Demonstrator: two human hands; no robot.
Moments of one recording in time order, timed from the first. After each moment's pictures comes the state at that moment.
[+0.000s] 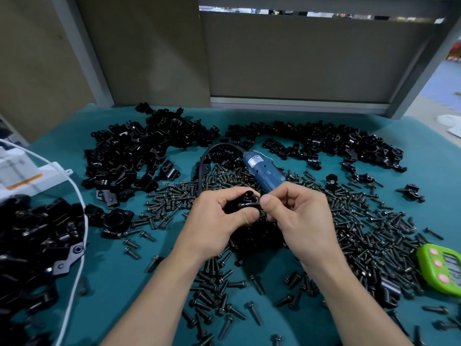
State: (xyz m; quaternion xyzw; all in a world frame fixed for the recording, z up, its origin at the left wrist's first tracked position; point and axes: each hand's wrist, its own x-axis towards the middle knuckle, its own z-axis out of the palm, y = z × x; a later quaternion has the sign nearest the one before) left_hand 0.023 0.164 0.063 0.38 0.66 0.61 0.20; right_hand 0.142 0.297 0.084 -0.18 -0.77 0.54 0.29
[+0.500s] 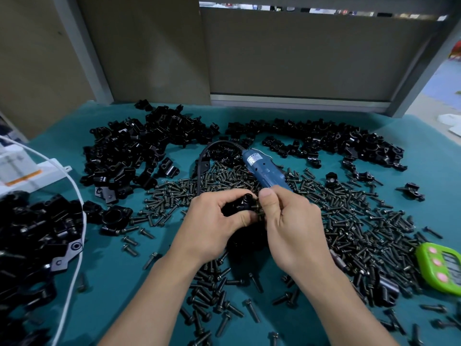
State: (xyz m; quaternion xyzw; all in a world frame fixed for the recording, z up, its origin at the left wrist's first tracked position) left_hand 0.028 0.160 0.063 0.41 0.70 0.58 0.13; right_hand 0.143 0.282 0.082 -0.24 -0.87 0.35 0.27
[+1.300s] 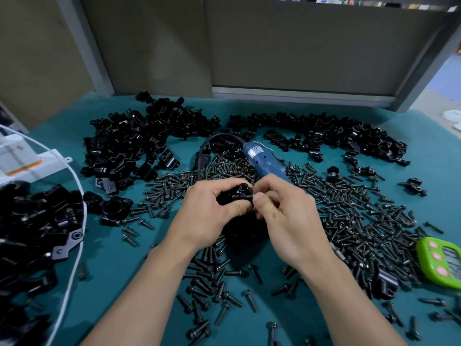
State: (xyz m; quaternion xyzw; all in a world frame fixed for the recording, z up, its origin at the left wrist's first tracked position) left_hand 0.018 0.158 0.059 0.39 0.72 0.57 0.13; right_hand 0.142 0.286 0.078 -0.17 -0.87 0.38 0.26
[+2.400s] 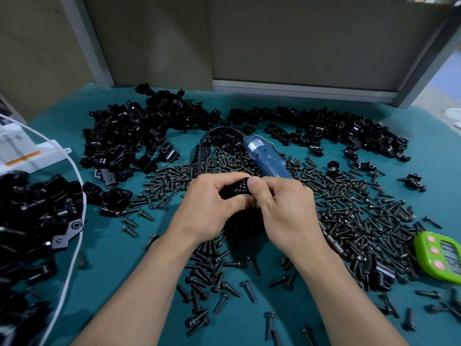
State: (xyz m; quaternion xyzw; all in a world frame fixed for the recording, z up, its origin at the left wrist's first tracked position) left_hand 0.023 0.159 0.061 0.41 0.70 0.56 0.13; right_hand 0.135 0.284 0.077 -0.21 -0.86 0.38 0.25
